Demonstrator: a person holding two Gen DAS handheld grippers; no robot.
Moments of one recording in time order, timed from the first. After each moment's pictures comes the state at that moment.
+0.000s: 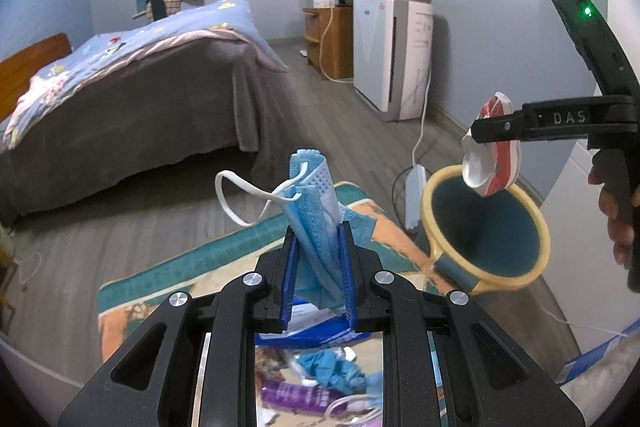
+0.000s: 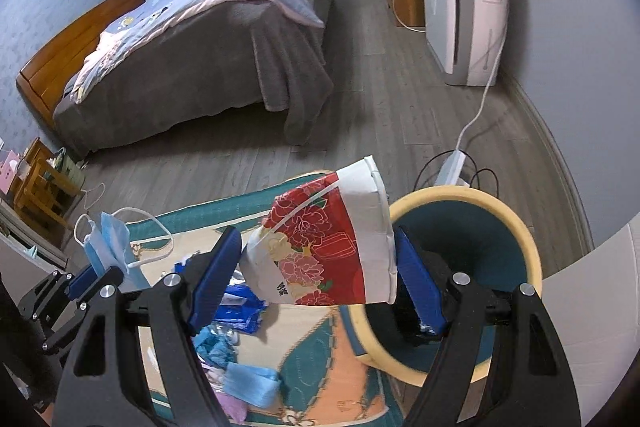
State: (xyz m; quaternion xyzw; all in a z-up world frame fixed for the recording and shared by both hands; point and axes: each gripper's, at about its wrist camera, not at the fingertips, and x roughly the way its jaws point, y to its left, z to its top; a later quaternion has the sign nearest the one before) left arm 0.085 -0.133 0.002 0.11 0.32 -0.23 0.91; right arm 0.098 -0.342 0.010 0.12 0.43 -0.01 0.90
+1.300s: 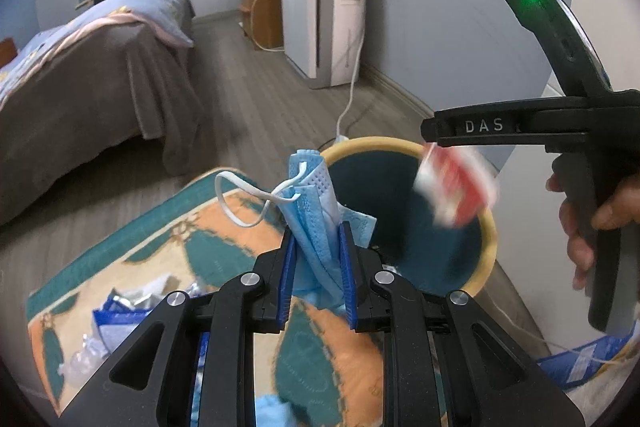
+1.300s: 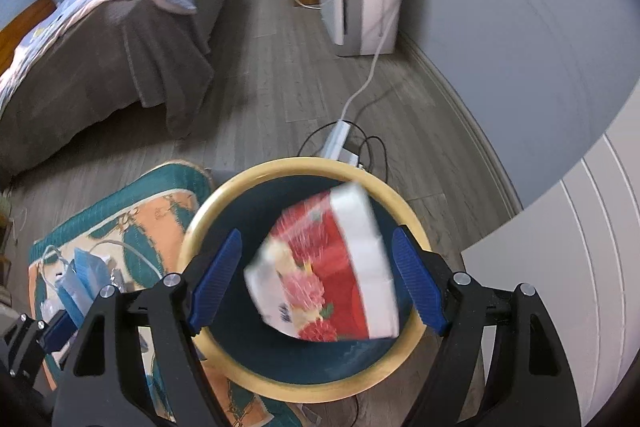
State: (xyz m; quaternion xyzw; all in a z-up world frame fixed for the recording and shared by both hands) left arm 0.079 -0.283 -0.042 0.13 0.37 -0.31 0.87; right arm 0.081 -0.456 -0.047 0.12 0.46 -0.17 0.86
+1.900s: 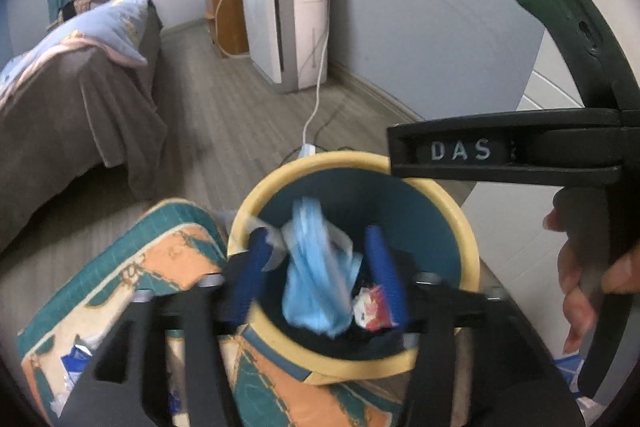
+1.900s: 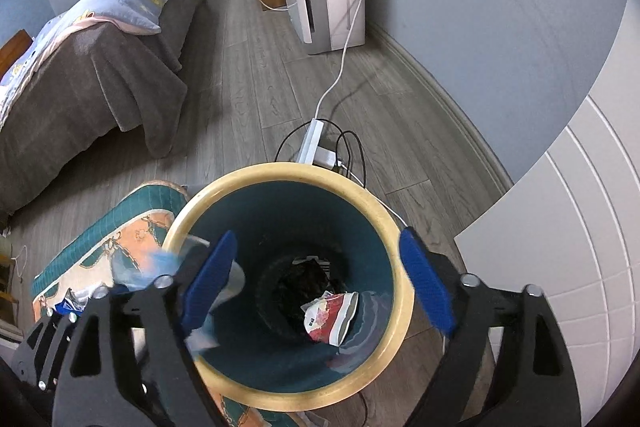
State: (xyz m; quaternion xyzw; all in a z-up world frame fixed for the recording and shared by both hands) left arm 0.085 -0.349 -0.053 0.15 0.36 -0.34 0.86; right arm 0.077 -0.478 -0.054 0.16 0.45 -0.20 0.85
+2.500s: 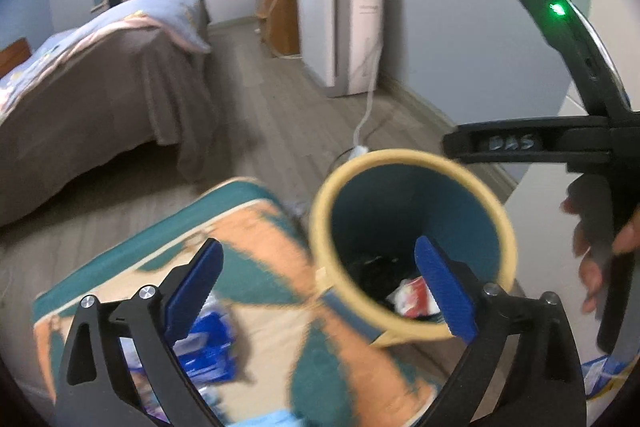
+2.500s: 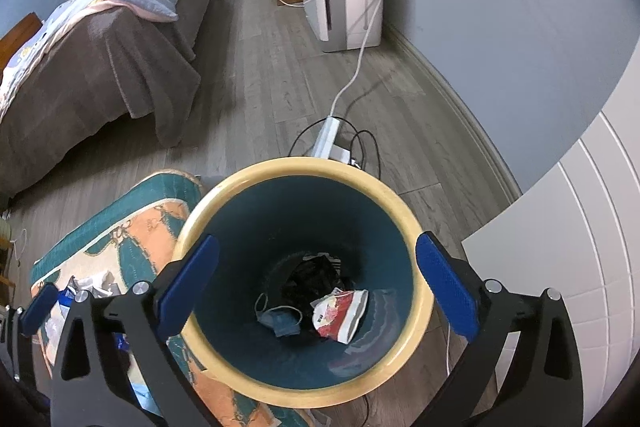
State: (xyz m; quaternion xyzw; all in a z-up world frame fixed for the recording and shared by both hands) left arm 0.092 -0.268 -0.040 0.12 0.36 -0.27 0.88; right arm 0.088 -0.447 -0.049 0.14 0.46 -0.18 0.86
